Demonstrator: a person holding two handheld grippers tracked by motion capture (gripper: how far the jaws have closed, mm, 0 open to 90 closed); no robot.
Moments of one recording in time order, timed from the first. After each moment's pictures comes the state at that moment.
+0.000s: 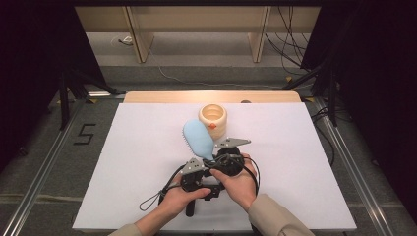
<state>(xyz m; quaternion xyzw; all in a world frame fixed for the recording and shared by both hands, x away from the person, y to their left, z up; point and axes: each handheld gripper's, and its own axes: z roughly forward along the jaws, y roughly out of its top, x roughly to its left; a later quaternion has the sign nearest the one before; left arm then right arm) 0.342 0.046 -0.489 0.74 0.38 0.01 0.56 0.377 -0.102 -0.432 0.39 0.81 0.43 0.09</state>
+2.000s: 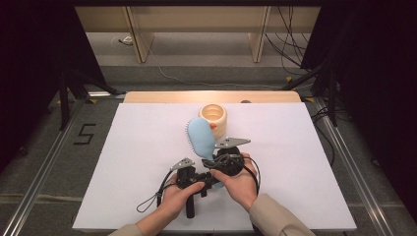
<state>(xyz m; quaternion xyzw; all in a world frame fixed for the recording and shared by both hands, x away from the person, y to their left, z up) 0.348 0.060 -0.499 0.67 0.45 -0.06 0.59 0.377 -0.102 -0.430 0.38 0.82 0.43 0.09</state>
